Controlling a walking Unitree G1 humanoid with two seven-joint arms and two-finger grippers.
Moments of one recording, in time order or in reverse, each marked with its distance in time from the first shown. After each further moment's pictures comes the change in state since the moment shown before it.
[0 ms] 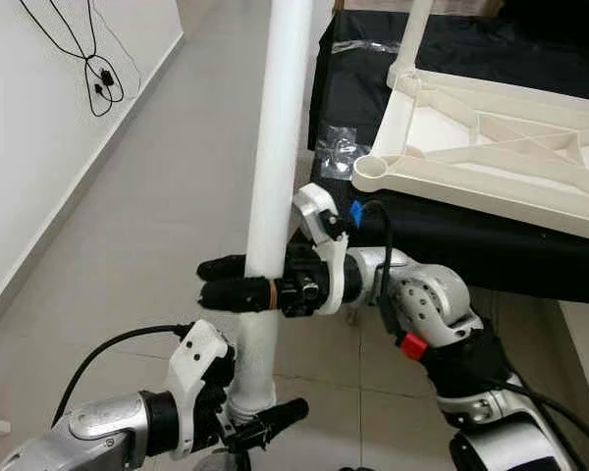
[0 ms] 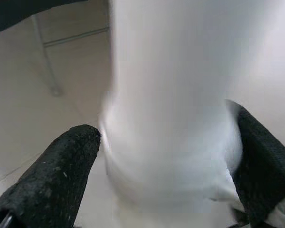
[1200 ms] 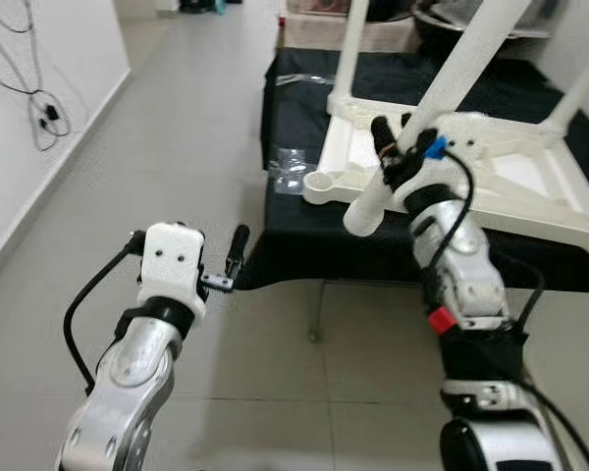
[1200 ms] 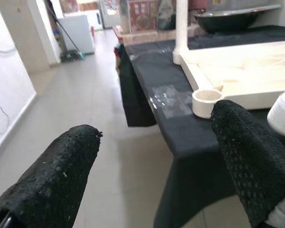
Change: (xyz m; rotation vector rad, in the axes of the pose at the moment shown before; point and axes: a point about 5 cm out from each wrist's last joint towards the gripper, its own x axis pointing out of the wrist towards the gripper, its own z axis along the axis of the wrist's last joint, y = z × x) left arm 0.015 0.038 0.086 0.256 -0.532 0.864; right arm -0.075 -0.036 0.050 -0.607 -0.382 -1.401
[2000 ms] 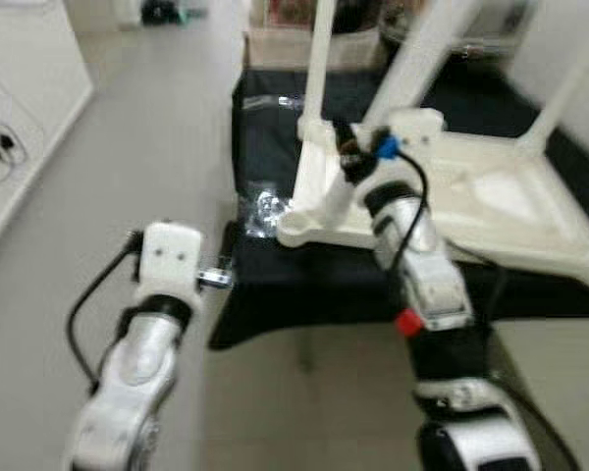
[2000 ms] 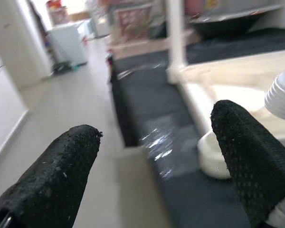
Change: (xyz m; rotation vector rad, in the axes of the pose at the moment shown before) left arm 0.003 -0.005 -0.003 0.025 -0.002 -0.005; right arm 0.008 0.017 0.014 -0.011 -0.066 -0.013
